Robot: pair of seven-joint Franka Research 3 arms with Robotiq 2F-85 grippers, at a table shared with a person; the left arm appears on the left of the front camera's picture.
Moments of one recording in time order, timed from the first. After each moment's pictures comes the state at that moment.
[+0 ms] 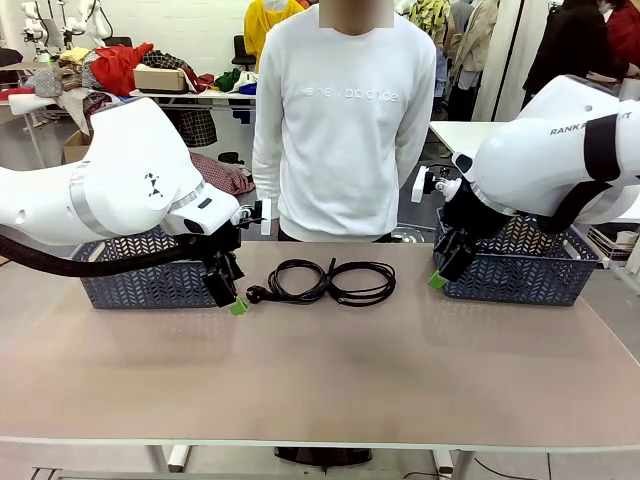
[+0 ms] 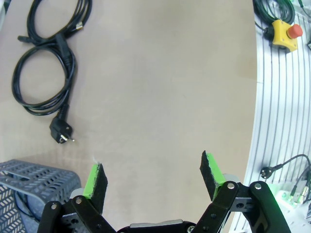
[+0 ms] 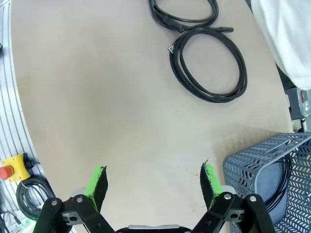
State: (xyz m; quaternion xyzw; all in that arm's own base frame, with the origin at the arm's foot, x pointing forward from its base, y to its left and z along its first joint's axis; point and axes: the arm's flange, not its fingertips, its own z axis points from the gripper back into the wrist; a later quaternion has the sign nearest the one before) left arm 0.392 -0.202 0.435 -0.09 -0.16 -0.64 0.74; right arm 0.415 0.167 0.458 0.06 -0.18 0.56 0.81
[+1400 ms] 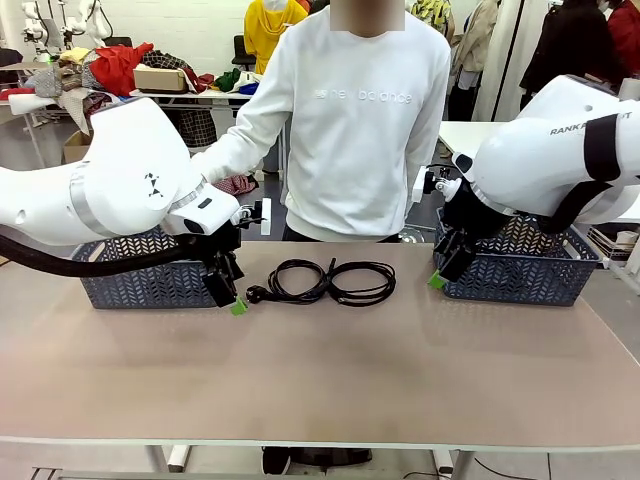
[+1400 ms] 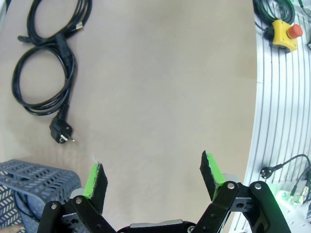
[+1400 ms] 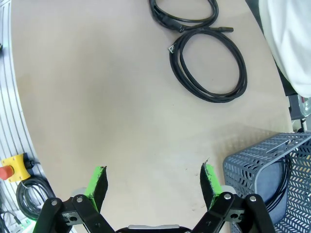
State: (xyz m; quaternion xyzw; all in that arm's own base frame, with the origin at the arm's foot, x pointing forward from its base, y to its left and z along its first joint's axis) left arm 0.392 -0.202 0.435 -0.09 -0.16 -0.64 0.74; right arm 0.415 0.167 0.458 0.06 -0.18 0.56 0.81
